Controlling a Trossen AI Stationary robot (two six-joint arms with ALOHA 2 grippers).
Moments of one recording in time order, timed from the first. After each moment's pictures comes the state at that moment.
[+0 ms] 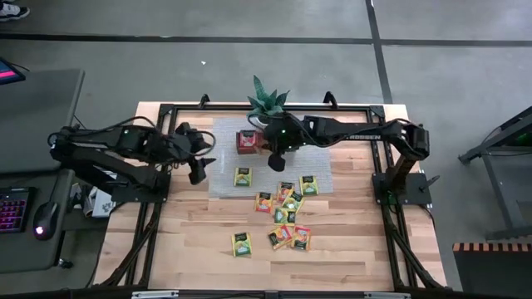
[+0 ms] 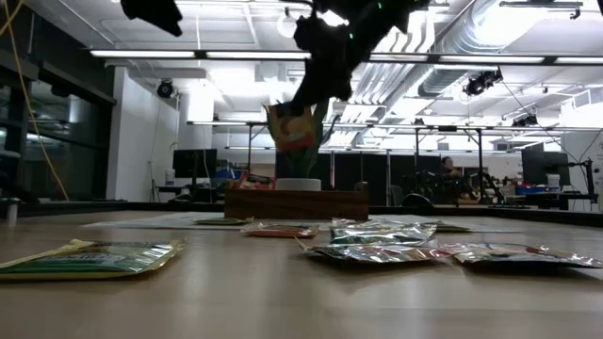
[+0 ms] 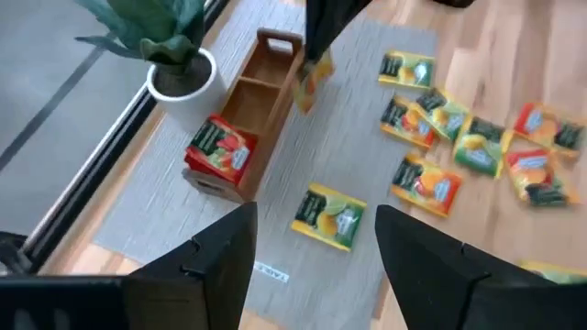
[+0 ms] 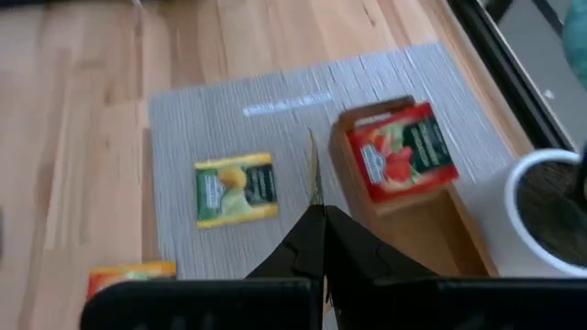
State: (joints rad) left arm -0.13 0.98 1.18 -1.00 -0.42 -0.34; right arm -0.21 1.75 1.40 -0.39 -0.03 0.02
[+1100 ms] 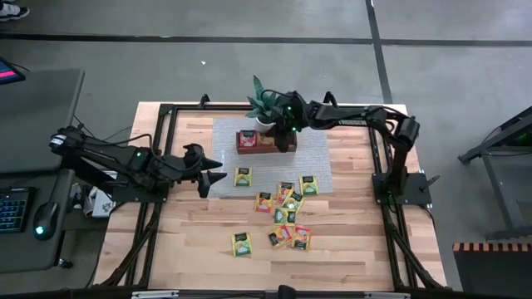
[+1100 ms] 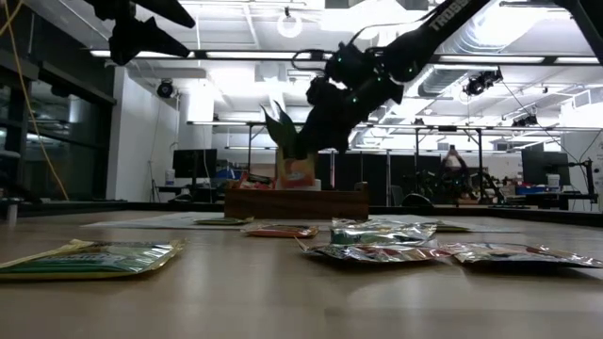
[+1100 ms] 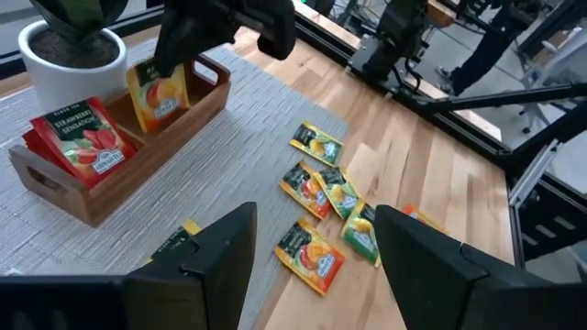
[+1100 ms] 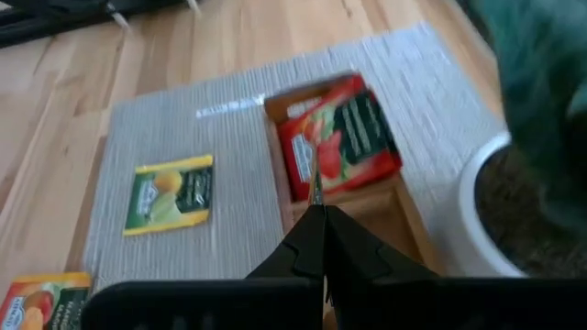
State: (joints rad) left arm -0.29 0.82 0.73 -0.39 -0.49 -0.69; right arm -0.49 1.87 1.26 -0.08 -0.41 -0.09
